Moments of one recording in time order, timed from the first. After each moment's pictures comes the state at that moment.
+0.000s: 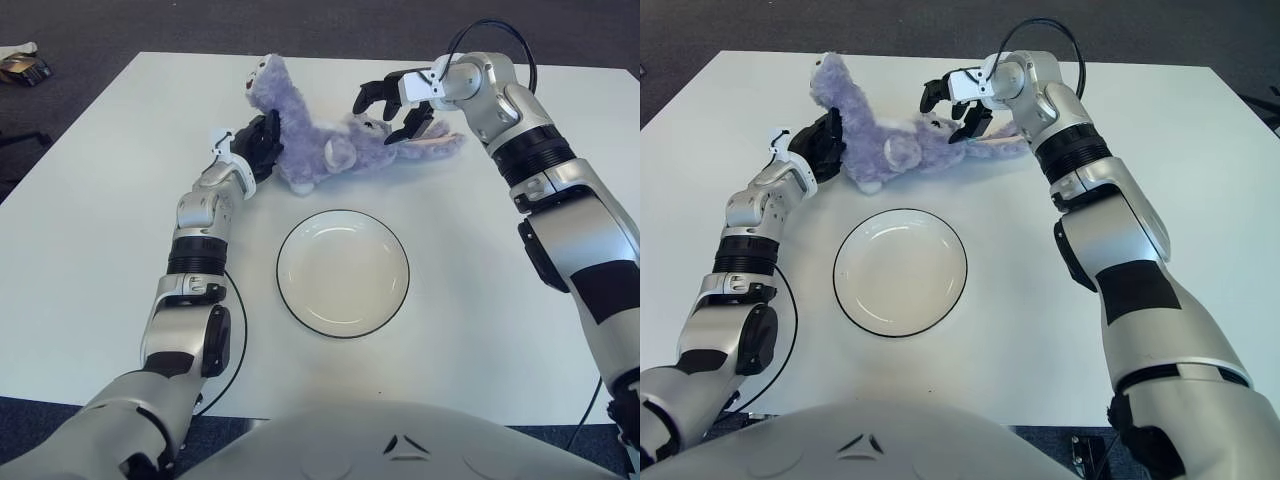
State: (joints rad) left arm -0.62 0.15 0.17 0.40 -0.30 0.43 -0.23; right arm -1.22 -0.36 0.47 0.79 -0.52 -0.12 0.82
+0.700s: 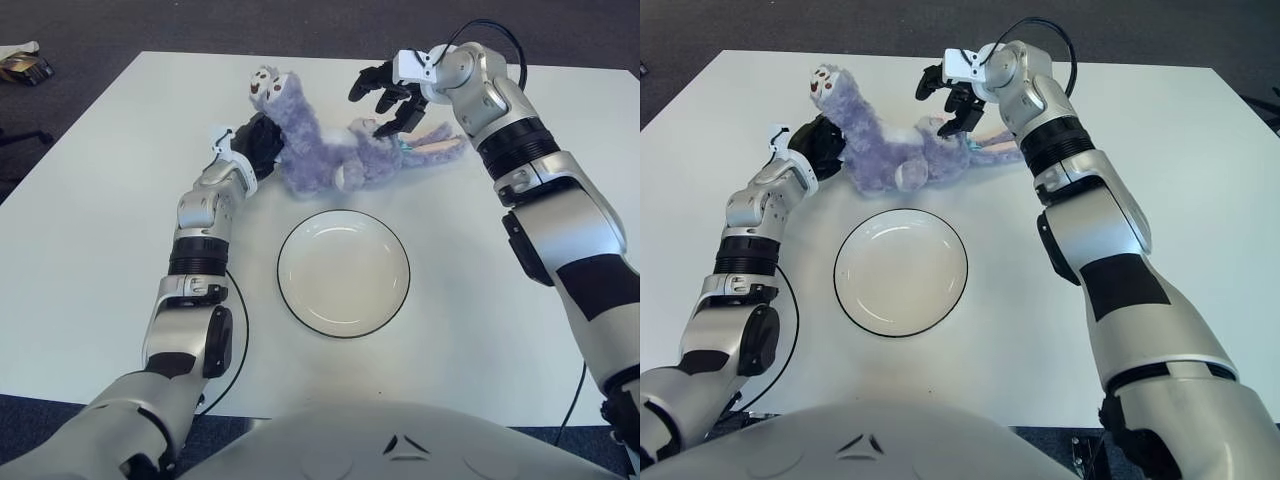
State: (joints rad) left arm -0.61 0.14 0.17 0.36 -0.30 0.44 -0.23; right arm -1.26 -0.29 0.41 0.84 -0.48 0.04 0.76
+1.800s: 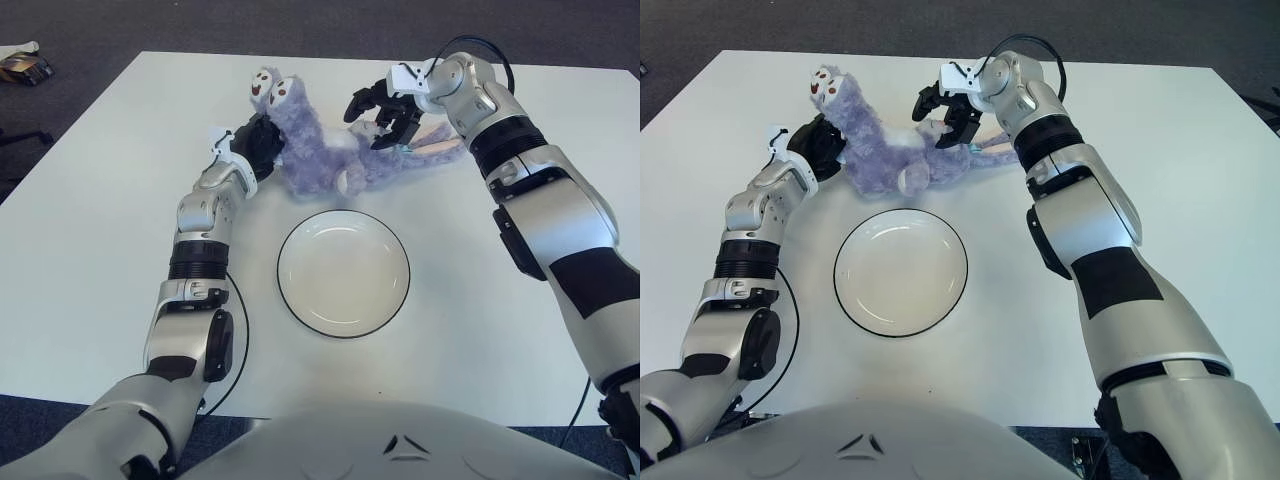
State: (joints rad) left arm -0.59 0.13 0.17 0.32 -0.30 0.43 -0.22; right arm -1.30 -0.25 0.43 1.06 -0.46 -0.12 0.86
